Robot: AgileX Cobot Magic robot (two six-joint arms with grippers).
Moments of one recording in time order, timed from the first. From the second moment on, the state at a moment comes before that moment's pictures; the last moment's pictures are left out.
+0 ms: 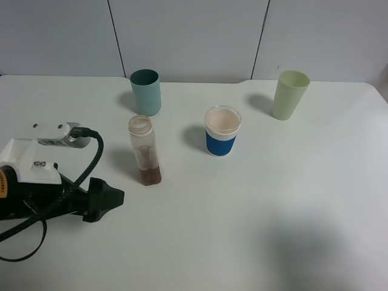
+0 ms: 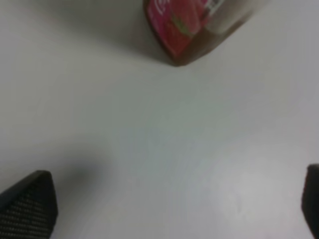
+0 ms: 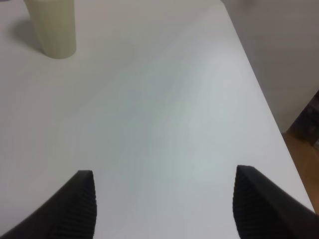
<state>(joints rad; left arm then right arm) -0.66 1.13 -0.26 -0.08 0.03 -0.39 0.01 -0.01 -0.50 -0.18 1.06 0.01</state>
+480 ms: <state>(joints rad) -0.72 1.45 -0.26 -0.09 -0.41 -0.39 0.01 -0.01 -0.50 -0.18 1.06 0.01</state>
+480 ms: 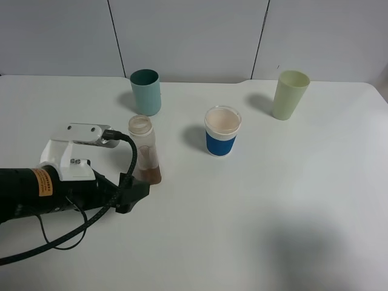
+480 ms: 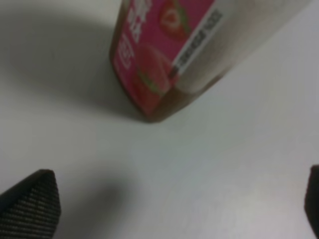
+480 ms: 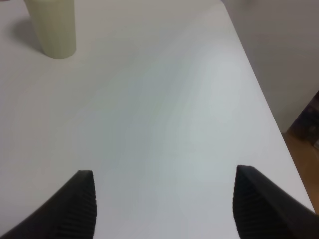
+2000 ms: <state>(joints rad) -0.92 1.68 -0.34 -0.66 -0.82 -0.12 0.01 -0.01 -0.50 -0.18 1.06 0.01</state>
